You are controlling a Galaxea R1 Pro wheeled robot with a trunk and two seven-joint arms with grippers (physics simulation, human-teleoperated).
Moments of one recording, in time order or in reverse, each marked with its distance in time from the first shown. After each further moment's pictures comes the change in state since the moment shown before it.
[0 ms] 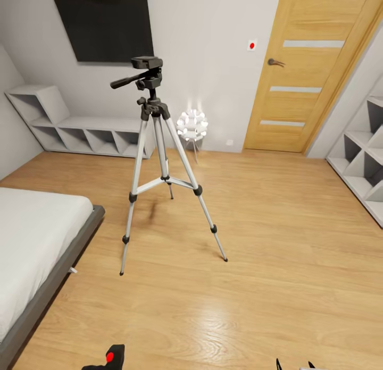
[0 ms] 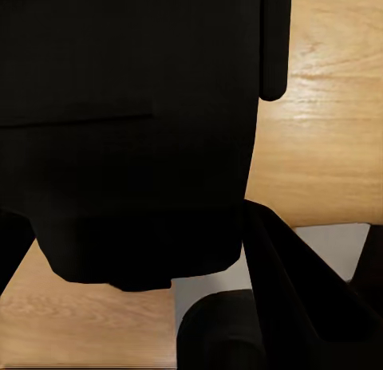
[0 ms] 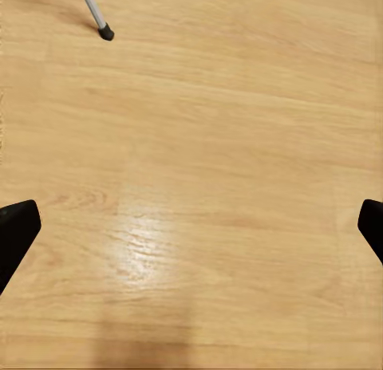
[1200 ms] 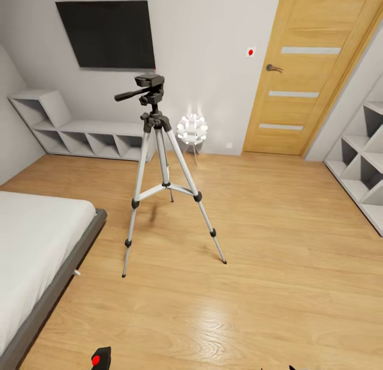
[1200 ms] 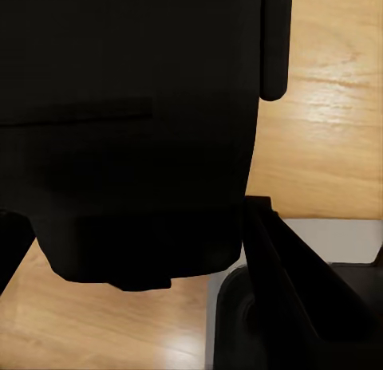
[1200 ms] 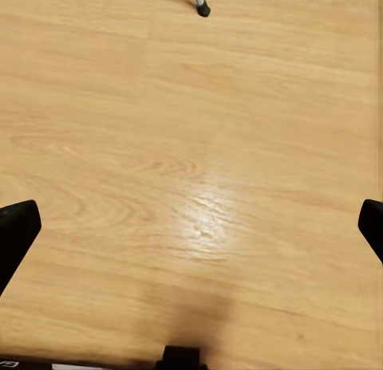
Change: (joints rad) left arm 0.002 0.034 0.003 -0.001 0.103 0.003 -0.001; right arm 0.000 0.014 -0.001 0.002 -0.001 0.086 0.217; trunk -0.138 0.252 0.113
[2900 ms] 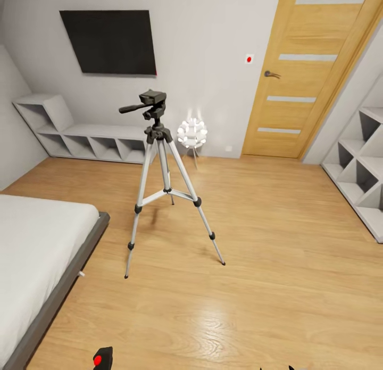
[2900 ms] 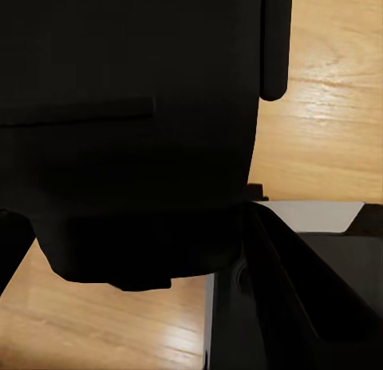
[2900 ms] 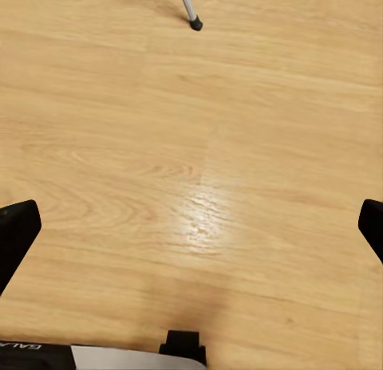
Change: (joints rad) left arm 0.000 -0.008 0.000 0.000 0.000 0.000 0.000; right arm 0.000 0.013 0.001 0.000 0.000 0.001 -0.034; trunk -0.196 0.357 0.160
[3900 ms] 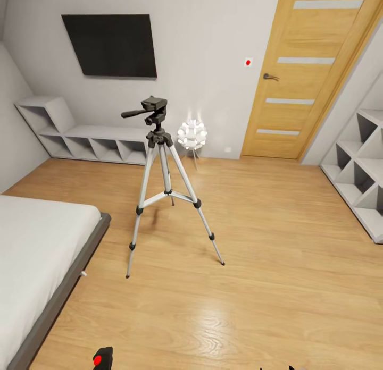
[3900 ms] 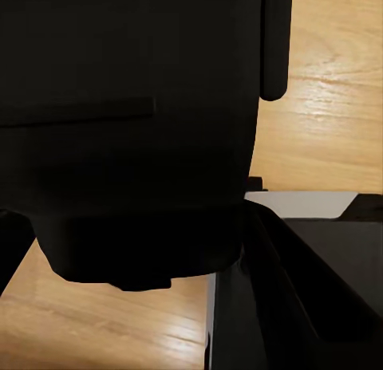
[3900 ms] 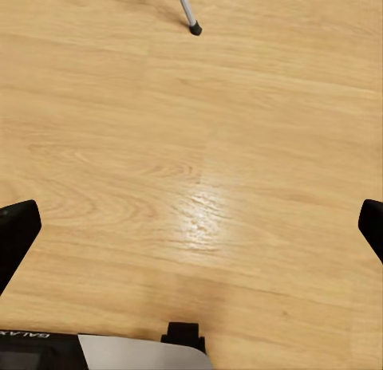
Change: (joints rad) left arm 0.000 0.000 0.000 0.000 0.000 0.000 0.000; right arm 0.000 -0.001 0.000 0.000 0.000 -0.002 0.000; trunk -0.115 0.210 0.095
